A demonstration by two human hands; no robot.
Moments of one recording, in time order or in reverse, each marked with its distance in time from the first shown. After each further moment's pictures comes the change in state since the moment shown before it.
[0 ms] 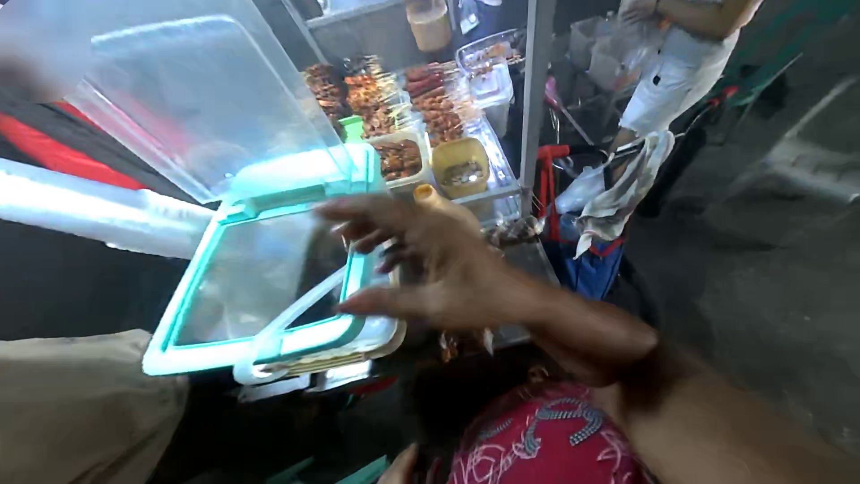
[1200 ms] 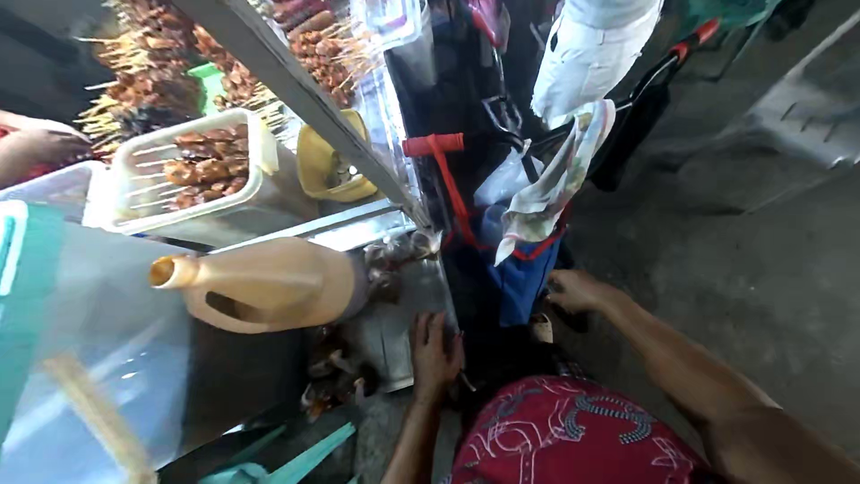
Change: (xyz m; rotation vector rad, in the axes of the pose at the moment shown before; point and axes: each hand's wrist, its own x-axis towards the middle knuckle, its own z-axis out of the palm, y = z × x) left_hand 0.257 0.214 0.178 0.048 0.492 0.343; right_hand -0.336 0.191 -0.352 -0.473 -0.420 1.385
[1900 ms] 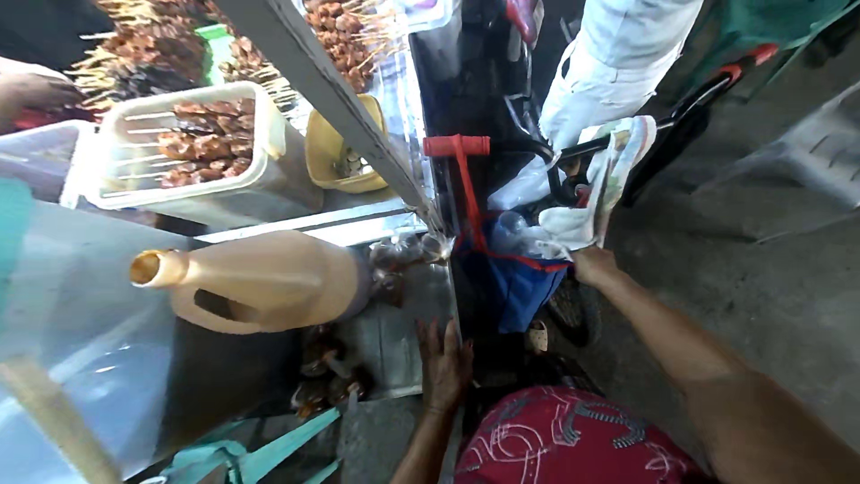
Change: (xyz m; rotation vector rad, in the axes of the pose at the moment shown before) left_hand -0.005 0.006 0.026 0.165 0.058 -0.036; right_hand 0.072 0.027 -0.046 -0.347 0.156 0.244
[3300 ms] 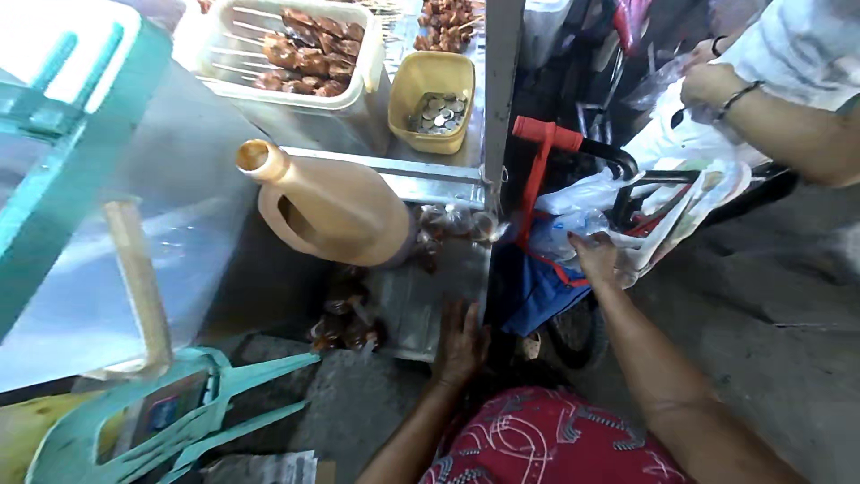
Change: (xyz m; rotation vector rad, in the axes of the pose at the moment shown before) left_hand -0.003 0.000 -0.003 -0.127 0.010 -0.118; right_hand 0.034 -0.089 -0.012 0.739 0.475 -0.018
